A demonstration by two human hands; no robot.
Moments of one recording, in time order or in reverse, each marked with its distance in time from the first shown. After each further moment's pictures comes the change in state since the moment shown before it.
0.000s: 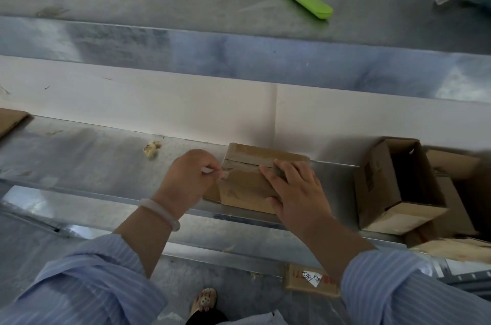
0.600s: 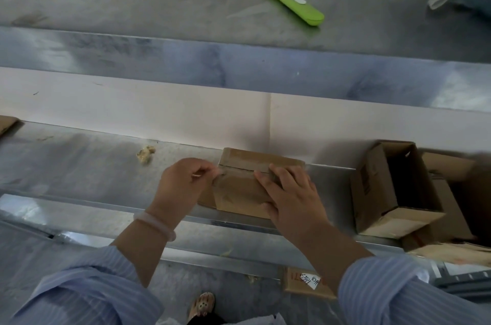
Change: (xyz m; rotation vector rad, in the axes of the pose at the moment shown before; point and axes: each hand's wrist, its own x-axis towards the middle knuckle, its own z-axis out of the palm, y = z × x) left_hand -0.001 -0.001 0.007 -0.078 0.120 0.025; right_hand 0.000 0.001 0.002 0.006 0.016 -0.016
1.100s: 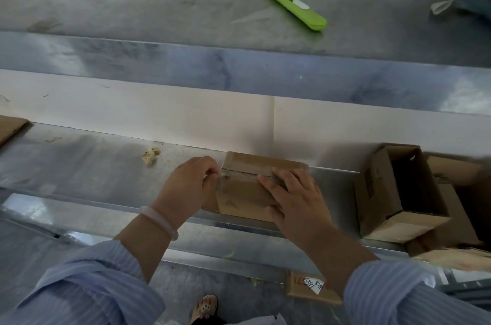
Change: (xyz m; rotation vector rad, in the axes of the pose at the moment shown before) left_hand 0.007 -0.008 -0.001 0.192 -0.111 0.118; right_hand -0.003 0.004 0.000 0.049 0.021 -0.014
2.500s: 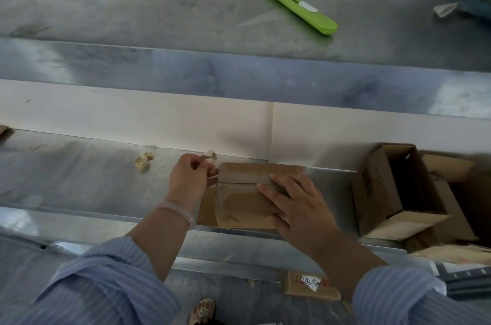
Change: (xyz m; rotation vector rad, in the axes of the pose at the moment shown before) left_hand 0.033 0.000 0.026 -0.879 0.193 -0.712; right_hand -0.005 0.003 -0.003 0.058 -0.022 -0.049
